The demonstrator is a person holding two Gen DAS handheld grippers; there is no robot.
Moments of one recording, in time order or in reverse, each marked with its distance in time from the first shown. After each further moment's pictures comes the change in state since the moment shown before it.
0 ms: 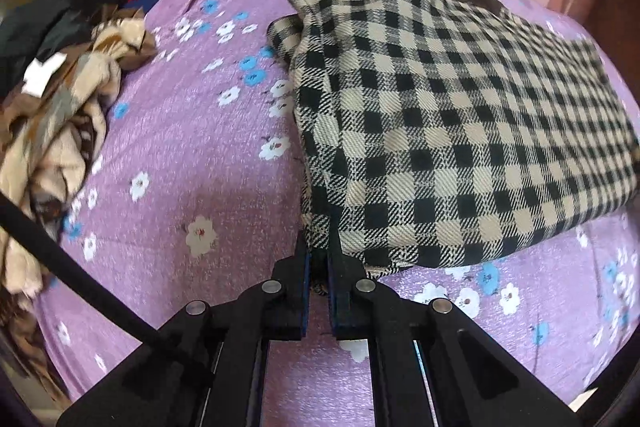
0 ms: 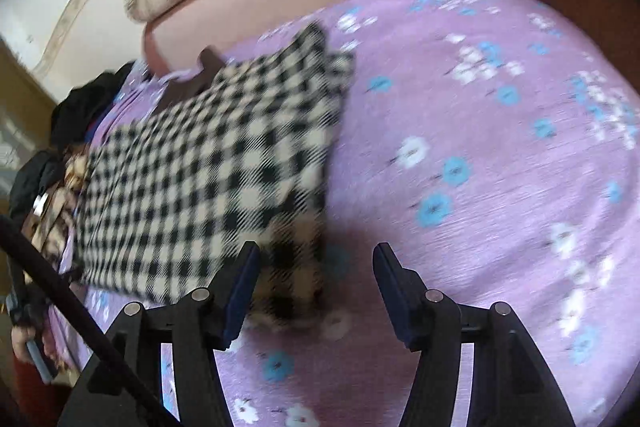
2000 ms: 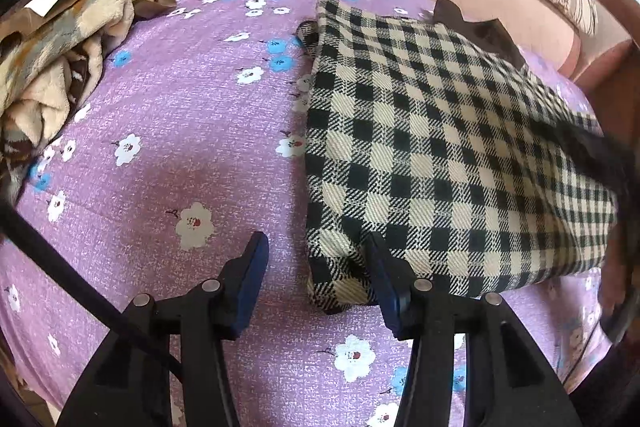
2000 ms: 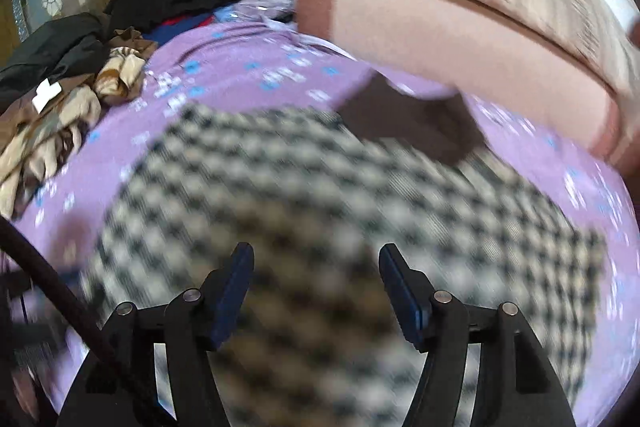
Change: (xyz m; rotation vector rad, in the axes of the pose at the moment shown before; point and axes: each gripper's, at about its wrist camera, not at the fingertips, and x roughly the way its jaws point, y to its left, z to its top) left arm 0.012 0.035 0.006 -0.219 0.000 -0.137; right arm 0.102 0.260 0.037 -0.523 -0.014 -0.091
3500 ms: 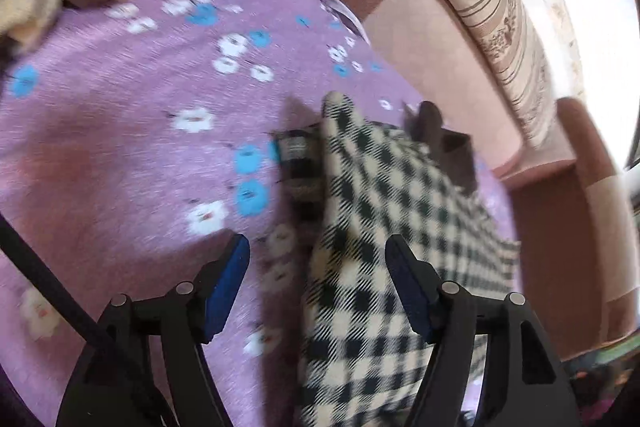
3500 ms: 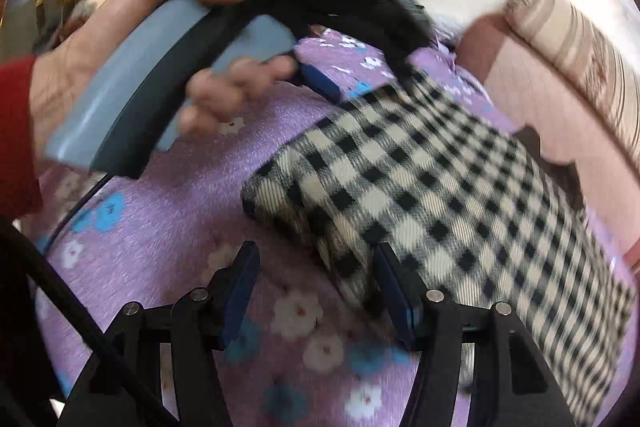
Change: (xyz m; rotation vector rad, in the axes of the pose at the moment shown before) left arm 0.060 0.059 0.107 -0.264 -0.026 -0.459; right arm -0.006 0.174 -0.090 -0.450 -0.098 0.102
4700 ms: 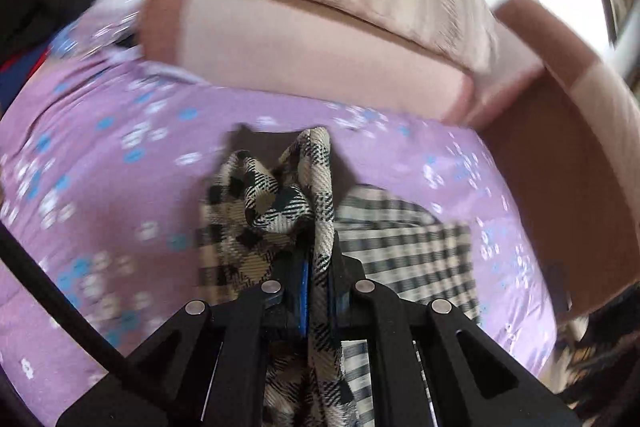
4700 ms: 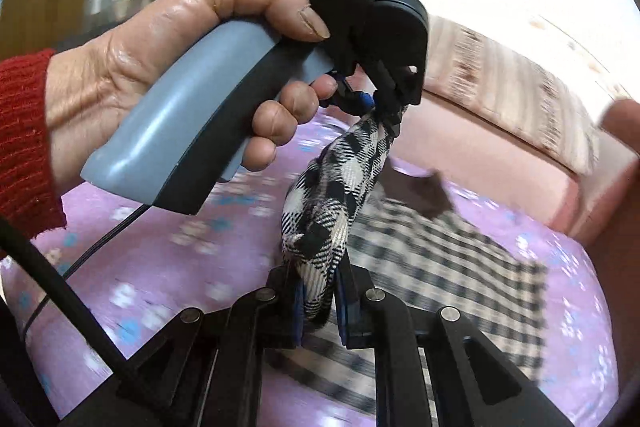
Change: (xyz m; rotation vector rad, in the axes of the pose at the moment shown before) left arm 0.058 -0.271 0.000 0.444 0.028 0.101; right arm -0.101 -0.119 -0.023 0.246 -0.194 -0.256
